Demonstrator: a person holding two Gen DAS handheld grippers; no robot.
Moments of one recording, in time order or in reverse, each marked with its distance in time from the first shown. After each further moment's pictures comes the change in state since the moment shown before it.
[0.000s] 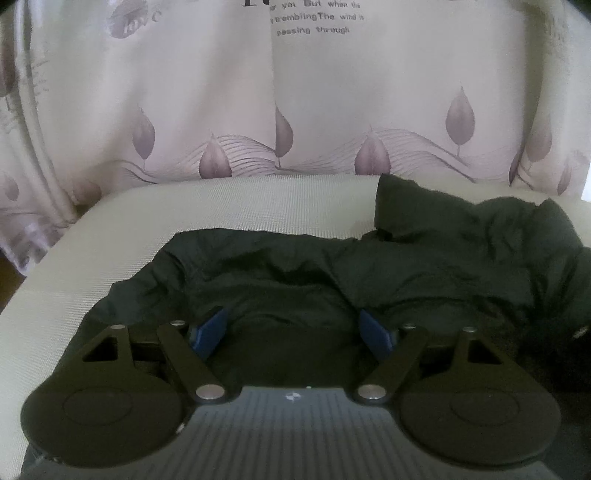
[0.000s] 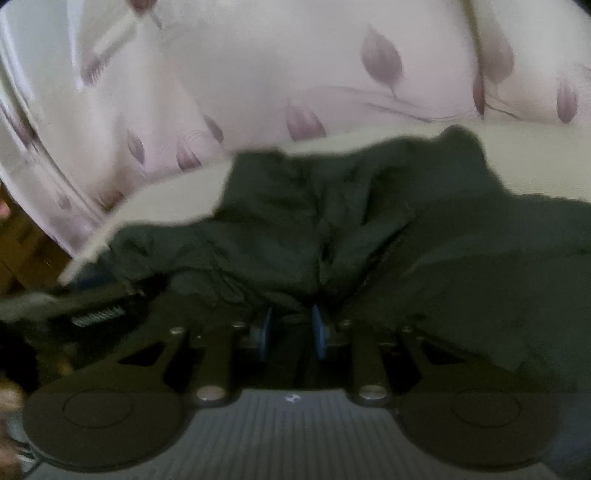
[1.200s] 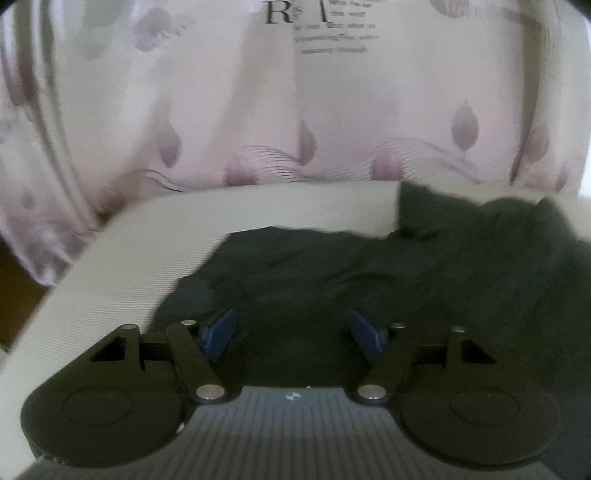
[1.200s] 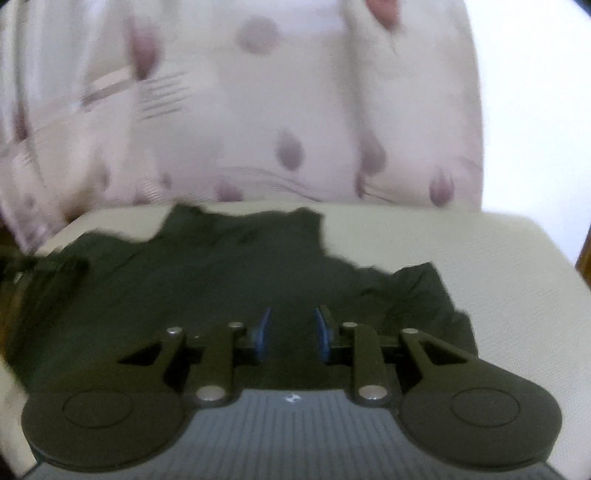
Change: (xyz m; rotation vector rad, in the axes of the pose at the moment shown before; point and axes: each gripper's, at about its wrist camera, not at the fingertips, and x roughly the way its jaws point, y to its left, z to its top) left arm -0.033 0.030 -0.017 0.035 -0.028 0.048; right arm -0.143 -0.029 -0.060 -0.205 -0.201 -0.251
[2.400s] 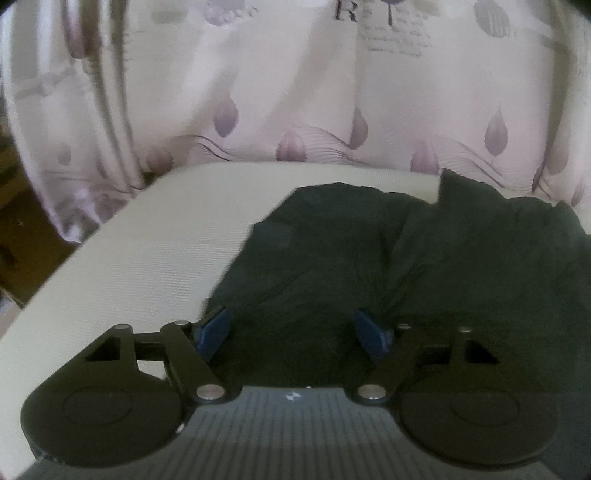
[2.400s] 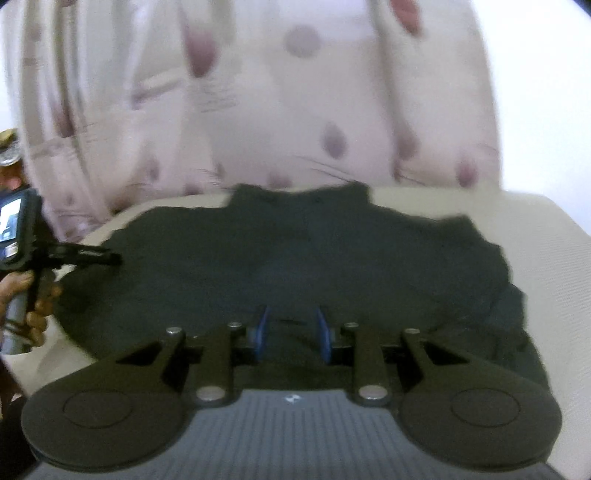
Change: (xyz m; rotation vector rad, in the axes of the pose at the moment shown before) left arm -0.032 0.048 -0.050 -0.145 0.011 0.030; right arm -0.048 0.050 -0.056 0.022 -0.026 0.102
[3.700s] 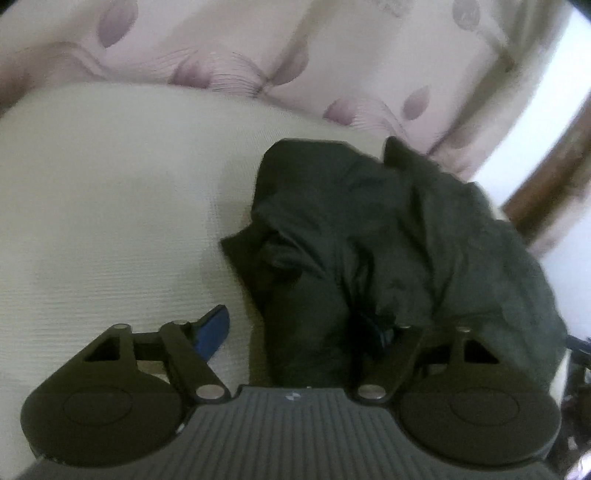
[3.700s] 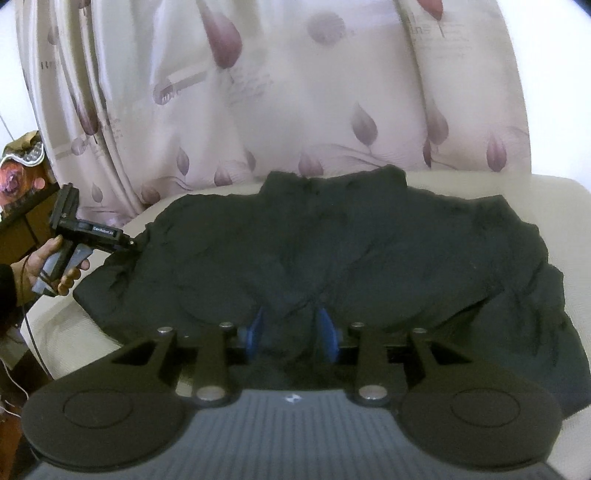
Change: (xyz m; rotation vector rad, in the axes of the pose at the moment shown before) left arm 0.137 0.105 0.041 0.040 0.263 -0.702; right arm 0.007 0.011 -0.003 0.035 0.035 0.082
